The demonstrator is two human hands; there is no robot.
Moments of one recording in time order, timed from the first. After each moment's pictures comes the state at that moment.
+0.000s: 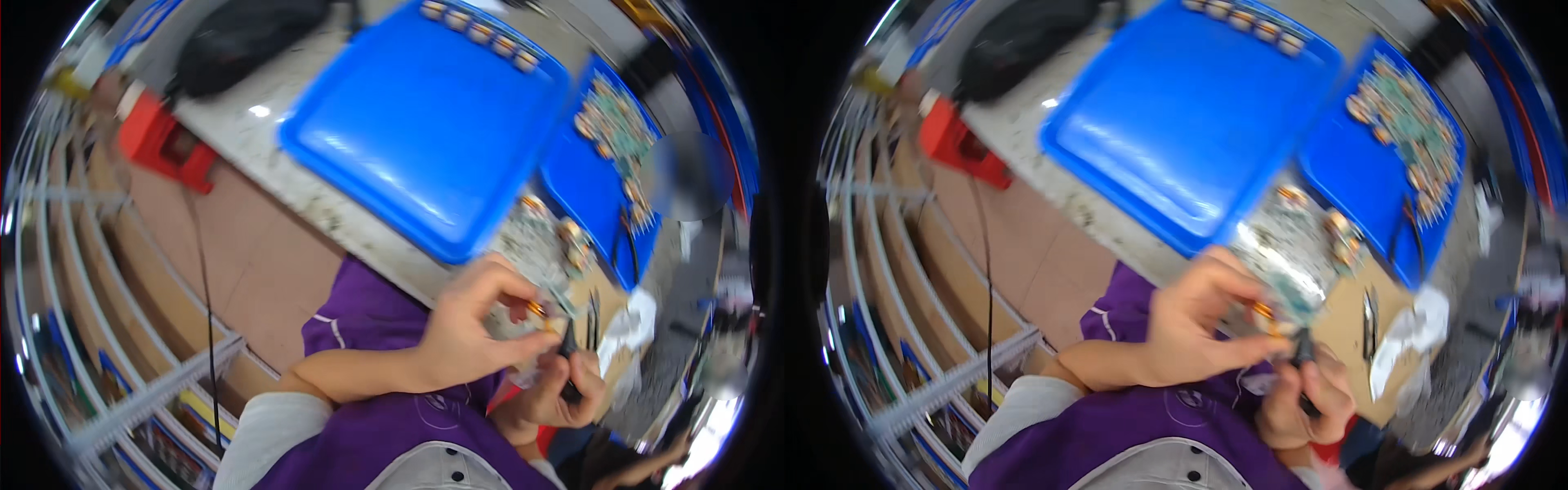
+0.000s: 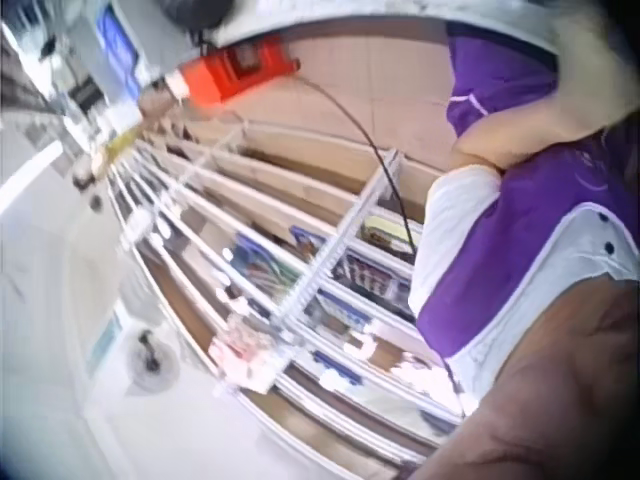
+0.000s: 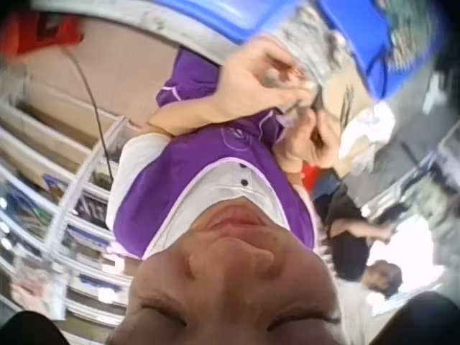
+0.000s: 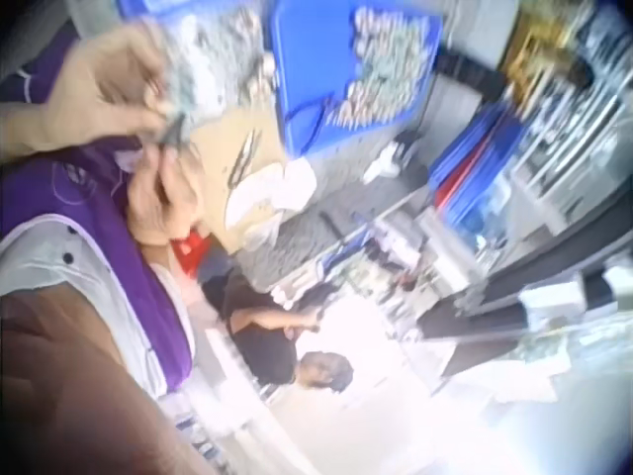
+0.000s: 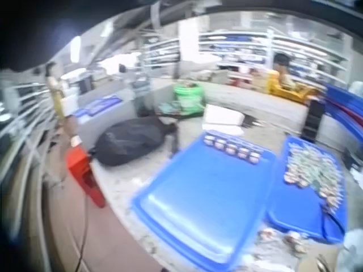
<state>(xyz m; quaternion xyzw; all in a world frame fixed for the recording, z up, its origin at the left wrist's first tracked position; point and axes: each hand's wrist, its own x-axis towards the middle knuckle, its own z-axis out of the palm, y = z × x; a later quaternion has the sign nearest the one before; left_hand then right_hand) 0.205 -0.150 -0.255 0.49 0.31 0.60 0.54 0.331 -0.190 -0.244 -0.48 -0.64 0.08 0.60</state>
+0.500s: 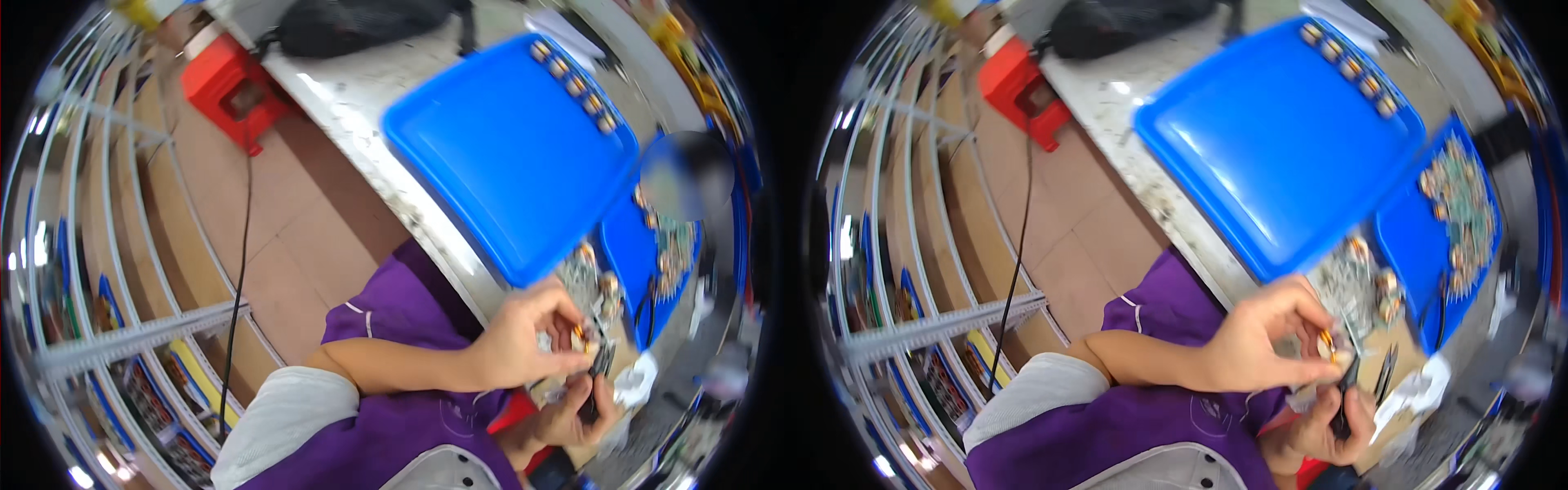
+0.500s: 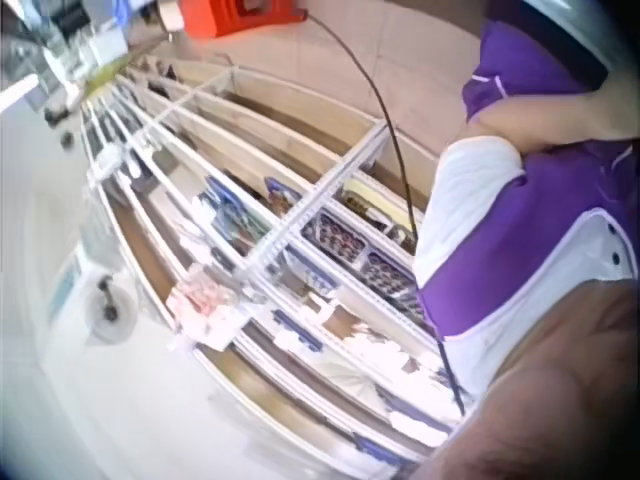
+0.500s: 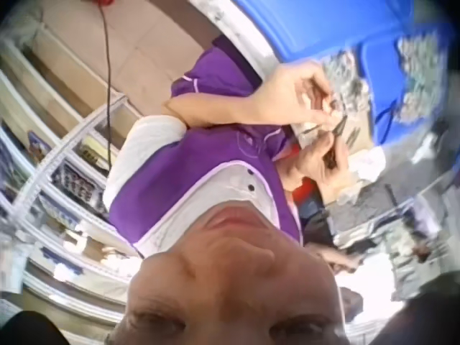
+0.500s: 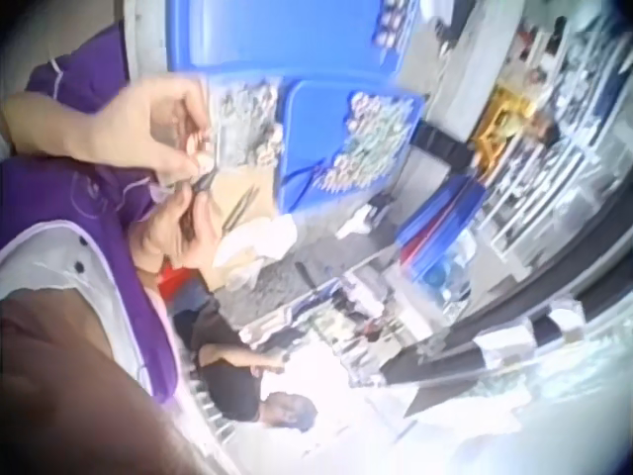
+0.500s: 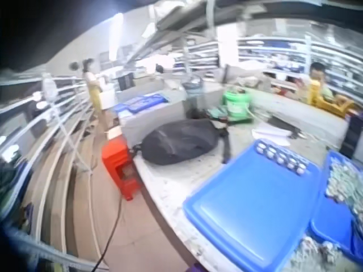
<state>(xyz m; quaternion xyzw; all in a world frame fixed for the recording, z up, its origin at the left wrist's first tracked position) 0.147 -0.180 -0.256 0.41 0.24 0.60 0.65 0.266 -0.229 -0.262 -0.50 -0.57 0.02 0.65</state>
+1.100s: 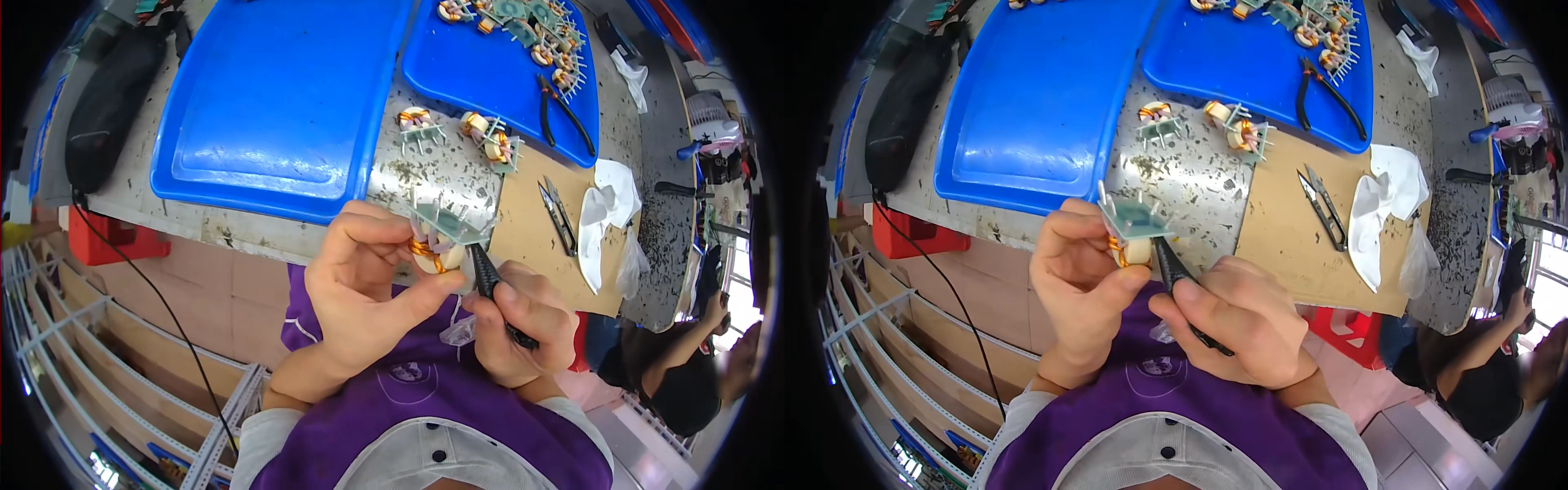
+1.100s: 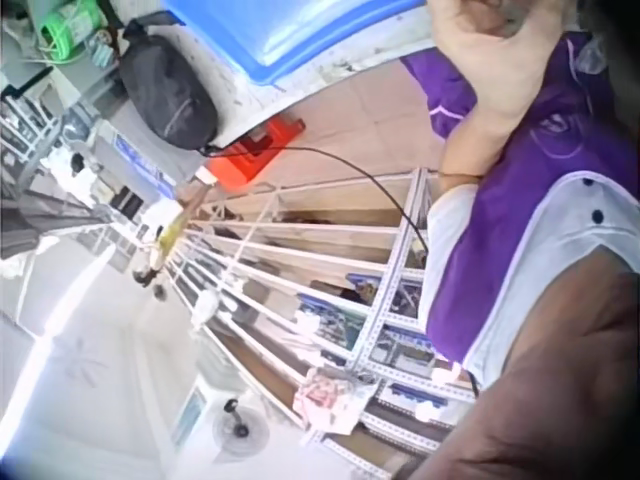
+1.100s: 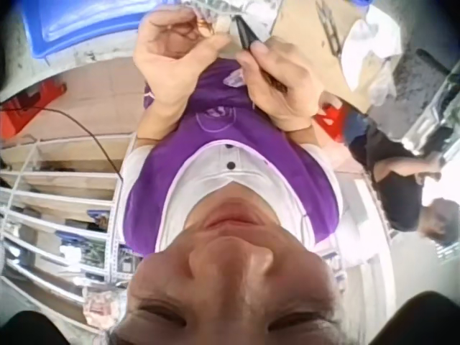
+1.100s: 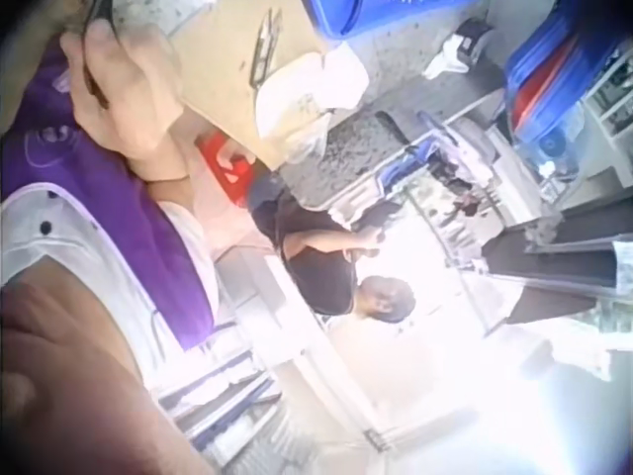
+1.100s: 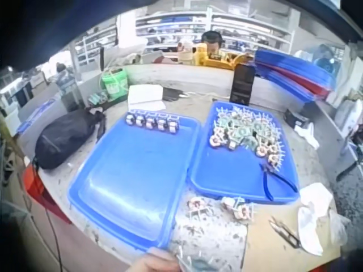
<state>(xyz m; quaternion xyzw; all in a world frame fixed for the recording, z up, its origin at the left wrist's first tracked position) 0.297 -0.122 -0.277 0.43 0.27 0.60 0.62 0.435 -0.162 -0.256 -0.45 -0.68 0.17 0.55</state>
